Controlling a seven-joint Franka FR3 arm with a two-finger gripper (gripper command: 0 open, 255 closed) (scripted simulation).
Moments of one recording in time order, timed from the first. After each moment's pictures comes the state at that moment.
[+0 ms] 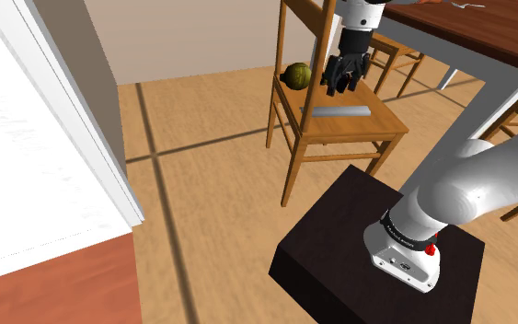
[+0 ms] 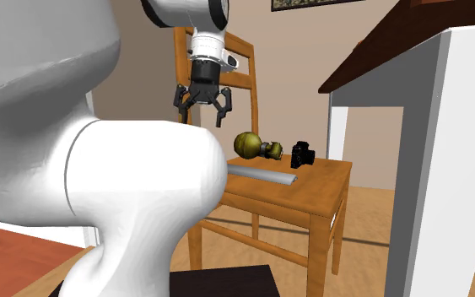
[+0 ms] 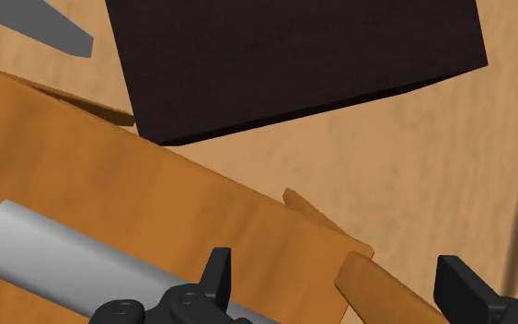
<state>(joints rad) -0.10 -0.52 -0.15 -2.34 0.00 1.66 0.03</state>
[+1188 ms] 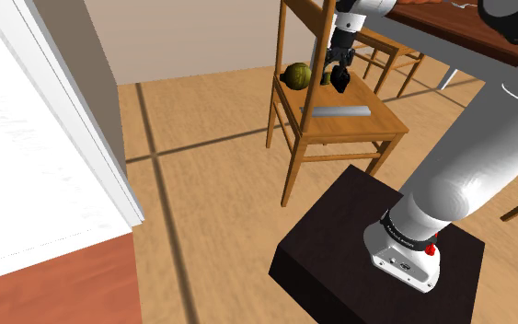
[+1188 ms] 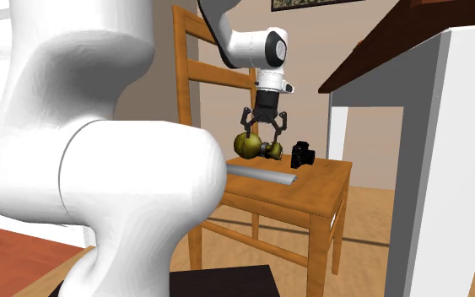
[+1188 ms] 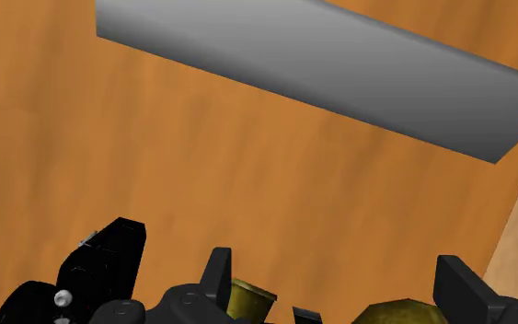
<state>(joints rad) -0.20 0.03 -0.37 -1.96 0.12 1.93 -0.24</state>
